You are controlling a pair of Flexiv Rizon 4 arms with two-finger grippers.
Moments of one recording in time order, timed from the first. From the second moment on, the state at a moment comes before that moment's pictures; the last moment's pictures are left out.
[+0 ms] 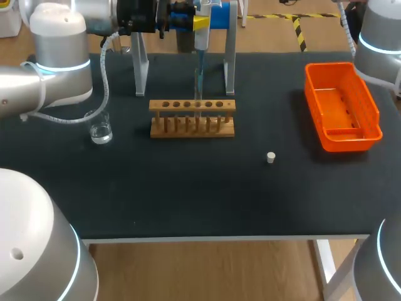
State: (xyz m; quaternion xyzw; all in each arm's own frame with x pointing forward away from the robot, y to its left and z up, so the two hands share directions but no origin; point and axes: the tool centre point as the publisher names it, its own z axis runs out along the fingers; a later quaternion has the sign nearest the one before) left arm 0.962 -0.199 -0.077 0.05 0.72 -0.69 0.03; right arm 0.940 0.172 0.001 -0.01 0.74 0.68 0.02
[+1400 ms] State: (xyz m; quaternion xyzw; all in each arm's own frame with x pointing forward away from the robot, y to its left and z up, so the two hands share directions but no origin) left arm 0.962 -0.199 -0.077 0.05 0.72 -0.69 0.03; right arm 0.948 0.224 -0.008 -0.03 0.74 0.67 0.00
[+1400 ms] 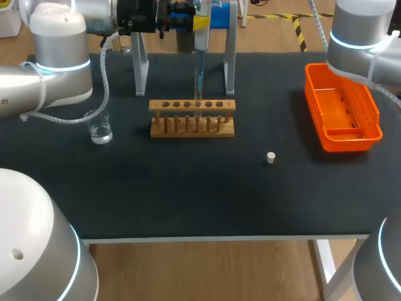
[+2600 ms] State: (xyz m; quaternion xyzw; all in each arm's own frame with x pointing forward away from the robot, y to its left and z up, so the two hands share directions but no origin) left arm 0.961 -0.199 -0.081 0.05 0.72 -0.69 0.03; right arm 0.952 0.230 -0.024 -0.02 0.74 0.67 -0.02
